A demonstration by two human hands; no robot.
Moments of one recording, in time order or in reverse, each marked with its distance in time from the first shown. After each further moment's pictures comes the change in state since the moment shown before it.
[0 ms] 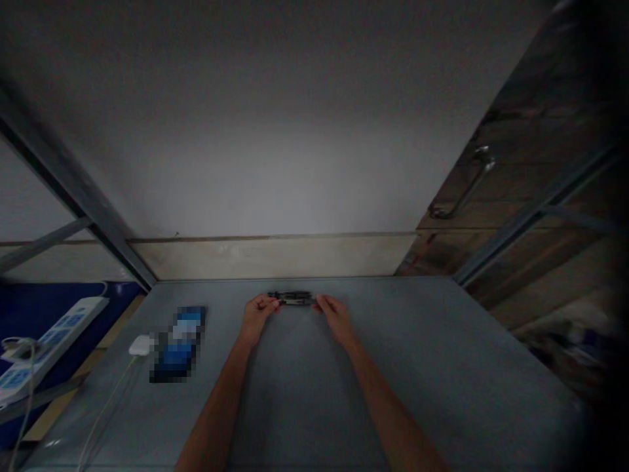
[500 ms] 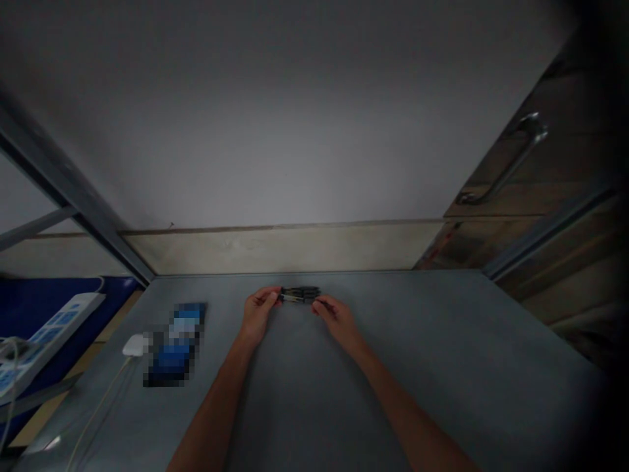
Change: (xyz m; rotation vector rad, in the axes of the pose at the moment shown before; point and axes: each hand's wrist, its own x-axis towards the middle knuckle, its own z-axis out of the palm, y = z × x) left_hand 0.012 -0.017 0.000 -0.265 0.117 -0.019; right_hand -0.009 0.000 0.020 0.078 -0.134 -0.029
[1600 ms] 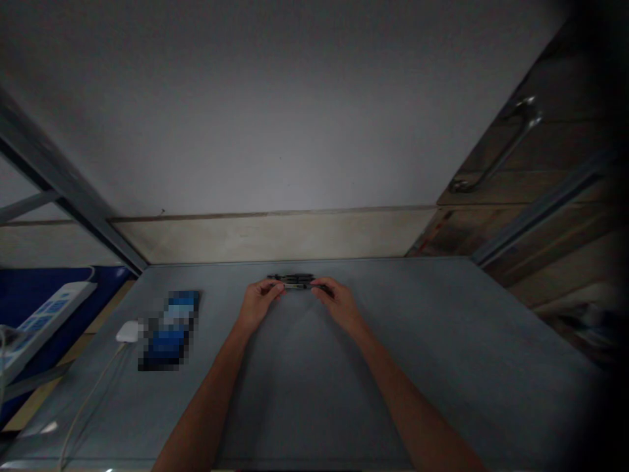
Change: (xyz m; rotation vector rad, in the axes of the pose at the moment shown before) left_hand -0.009 0.015 0.007 0.267 -0.205 -0.012; right_hand 0.001 -0.012 -0.016 -0.082 0.024 -0.004
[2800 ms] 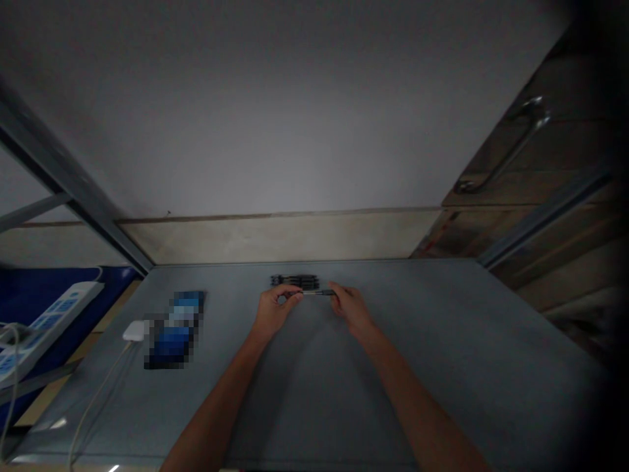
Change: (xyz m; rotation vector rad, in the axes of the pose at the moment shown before) left_hand -0.017 0.019 0.026 0.158 0.010 0.091; right_hand -0.002 0.002 -0.001 0.233 0.190 0.362
